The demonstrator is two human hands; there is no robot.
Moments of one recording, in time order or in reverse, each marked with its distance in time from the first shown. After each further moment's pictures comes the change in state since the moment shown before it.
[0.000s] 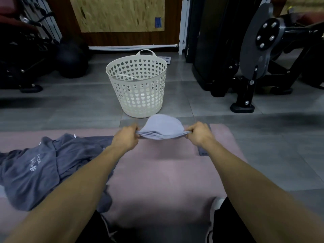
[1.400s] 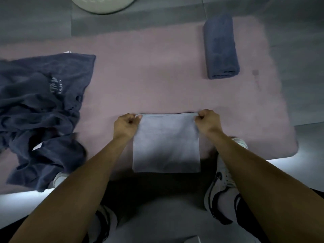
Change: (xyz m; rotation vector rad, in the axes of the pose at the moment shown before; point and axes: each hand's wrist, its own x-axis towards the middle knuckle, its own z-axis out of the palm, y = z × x) left_hand 0.013 -0.068 0.317 -0.574 -0.188 -0.524; right_hand 0.026 0.202 0.238 0.142 -0.147 0.514
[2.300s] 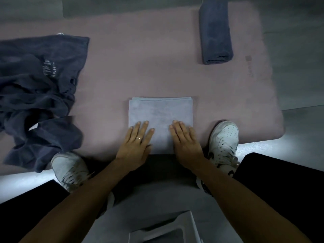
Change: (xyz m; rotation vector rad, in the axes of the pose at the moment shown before) left_hand -0.113 -0.082 0.021 0.986 -0.122 0.874; right_hand -0.118 0.071 0.077 -0.651 -0.049 -0.689
